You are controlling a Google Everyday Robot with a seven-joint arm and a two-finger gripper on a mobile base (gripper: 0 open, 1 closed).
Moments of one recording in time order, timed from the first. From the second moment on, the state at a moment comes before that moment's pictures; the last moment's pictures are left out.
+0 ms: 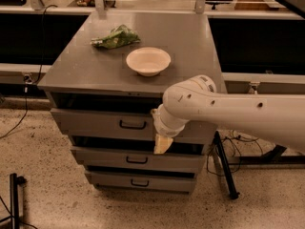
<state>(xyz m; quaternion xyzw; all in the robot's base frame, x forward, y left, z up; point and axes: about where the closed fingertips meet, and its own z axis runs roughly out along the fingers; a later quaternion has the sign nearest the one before) 0.564 -0.020 0.664 -0.74 0.64 -0.02 0.21</state>
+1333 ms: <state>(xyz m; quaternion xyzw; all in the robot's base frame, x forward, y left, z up) 0.555 -0.021 0.654 -0.74 0.65 -0.02 0.19</state>
